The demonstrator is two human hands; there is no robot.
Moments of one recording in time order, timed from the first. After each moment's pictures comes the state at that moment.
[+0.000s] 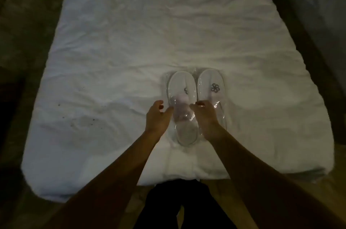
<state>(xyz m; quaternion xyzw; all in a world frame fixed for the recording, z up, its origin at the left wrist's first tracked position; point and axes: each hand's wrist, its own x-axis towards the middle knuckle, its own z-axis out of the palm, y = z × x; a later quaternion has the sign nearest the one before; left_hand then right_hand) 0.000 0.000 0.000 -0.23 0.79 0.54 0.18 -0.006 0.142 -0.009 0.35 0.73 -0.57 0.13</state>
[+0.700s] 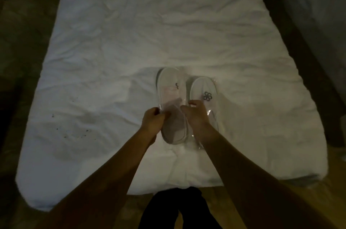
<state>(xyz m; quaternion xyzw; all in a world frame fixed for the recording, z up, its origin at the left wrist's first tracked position) -0.028 0.012 0.015 -0.26 0.73 0.59 0.24 -0.031 0.144 0.023 0.33 0.72 -0.60 0.14</state>
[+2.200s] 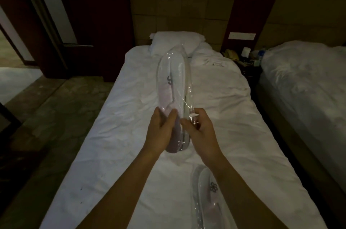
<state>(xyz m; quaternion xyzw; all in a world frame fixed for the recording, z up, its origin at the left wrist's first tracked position) -0.108 -0.016 0.313 -0.12 0.77 0.63 -0.01 -0.105 0.101 0.301 -0.04 0.74 -0.66 -0.09</state>
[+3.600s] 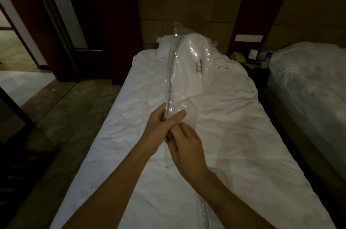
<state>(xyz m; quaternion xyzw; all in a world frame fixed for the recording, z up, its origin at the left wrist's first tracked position) -0.095 -0.046 0.335 0.01 0.67 0.74 -0.01 -0.075 0.059 0.281 -0.25 0.86 -0.31 -0.33</state>
